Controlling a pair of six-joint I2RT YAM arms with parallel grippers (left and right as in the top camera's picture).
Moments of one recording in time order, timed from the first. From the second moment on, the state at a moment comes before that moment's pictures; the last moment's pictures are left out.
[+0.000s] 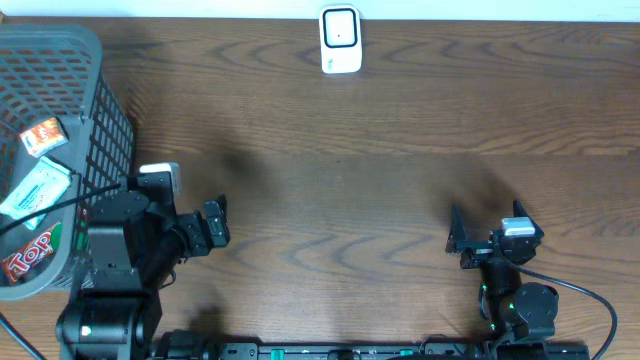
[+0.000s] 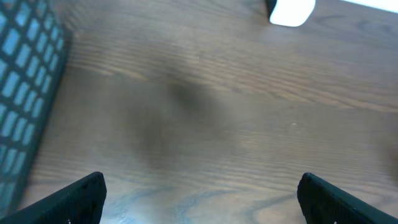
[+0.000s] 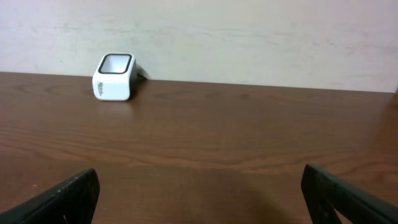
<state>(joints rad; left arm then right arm) -0.04 0.72 0.92 -0.93 0.09 -0.20 0.07 0.01 0.01 -0.07 0.00 -0.01</state>
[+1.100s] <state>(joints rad) -0.03 0.84 1.18 -1.02 -0.14 -0.23 0.07 0.01 0.01 -0.07 0.00 -0.01</state>
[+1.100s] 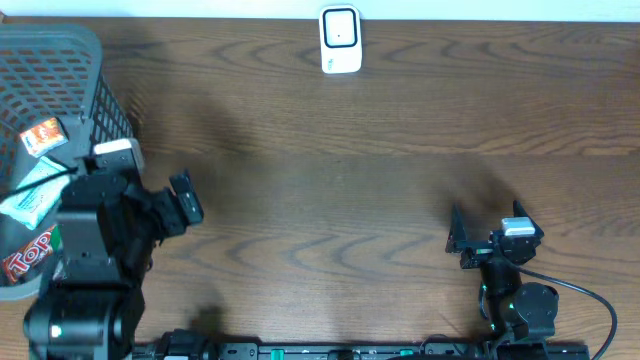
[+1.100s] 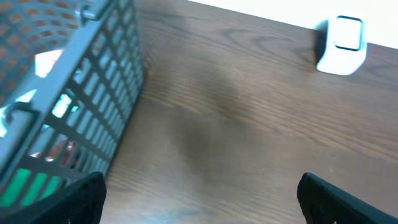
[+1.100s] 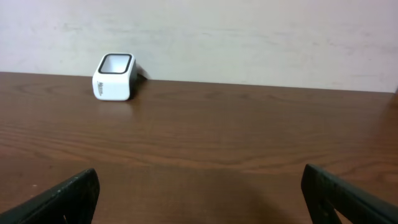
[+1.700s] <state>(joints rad) 0.40 1.18 1.60 -1.19 -0.19 -0.40 0.07 0.01 0.01 -0.07 0.00 -0.01</state>
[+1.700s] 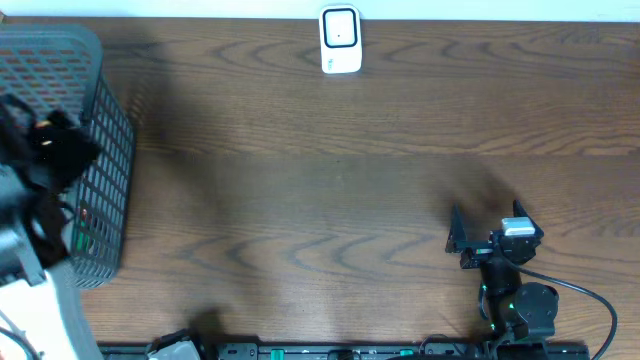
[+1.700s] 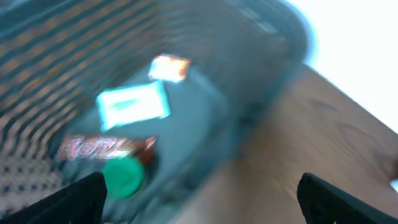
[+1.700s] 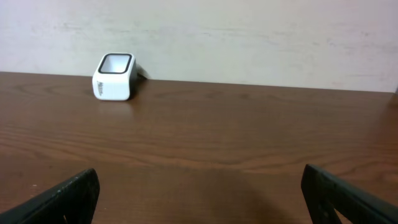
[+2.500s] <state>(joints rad) 0.59 1.48 1.60 -1.25 -0.17 -0.66 0.07 0.01 0.01 -0.07 0.00 -0.01</state>
